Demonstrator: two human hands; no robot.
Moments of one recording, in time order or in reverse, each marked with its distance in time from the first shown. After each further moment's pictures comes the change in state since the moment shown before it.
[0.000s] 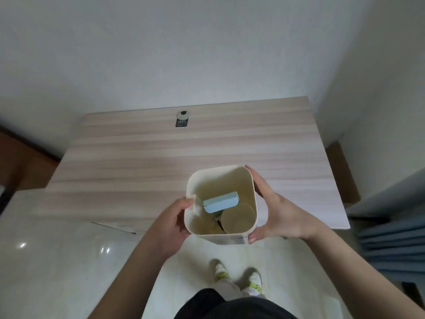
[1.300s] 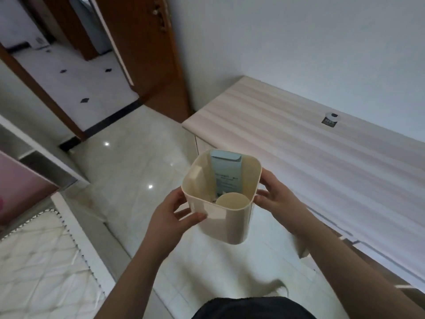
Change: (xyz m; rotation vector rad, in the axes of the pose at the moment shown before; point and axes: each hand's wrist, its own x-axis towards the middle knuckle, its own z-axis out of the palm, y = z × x) left_hand -0.325 -0.111 -0.233 0.222 0.772 0.573; right_hand 0.058 -0.131 0.342 0.066 -0.354 -0.150
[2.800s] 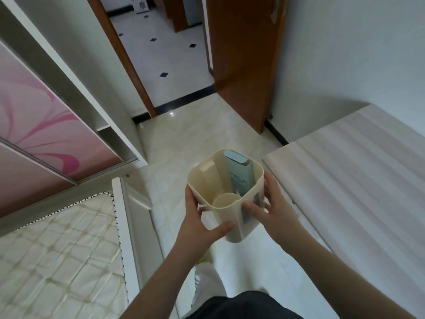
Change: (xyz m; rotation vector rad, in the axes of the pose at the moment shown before) left_hand 0.219 -0.037 -0.139 0.067 0.337 -0.104; right_hand 0.345 -0.002 0.137 0.140 -0.243 -0.008
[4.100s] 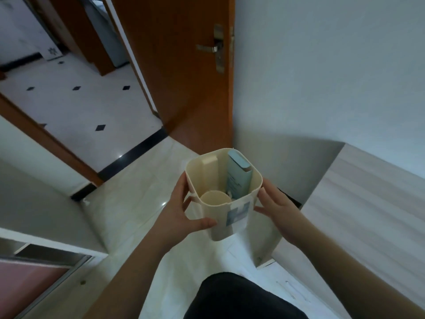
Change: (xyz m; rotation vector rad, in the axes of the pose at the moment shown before) left_hand 0.452 0.054 -0.049 0.091 -0.488 0.142; right_hand 0.334 -0.045 -0.083 -0.017 0.196 0.123
